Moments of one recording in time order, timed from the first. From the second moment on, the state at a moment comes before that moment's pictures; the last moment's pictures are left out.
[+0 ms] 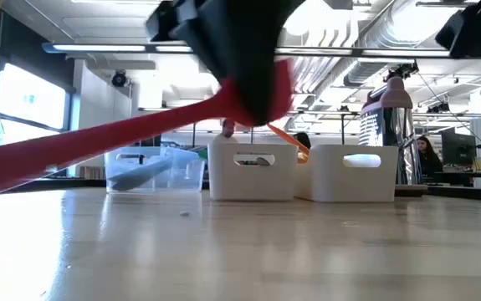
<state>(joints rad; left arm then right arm) -0.52 2.43 2.34 -1.37 -0.37 -1.10 0.60 0.85 0.78 -0.80 0.31 0.71</state>
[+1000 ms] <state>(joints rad) -0.49 2.28 2.35 -0.12 -0.68 0.02 0.88 0.93 0.78 -0.35 0.52 0.55</state>
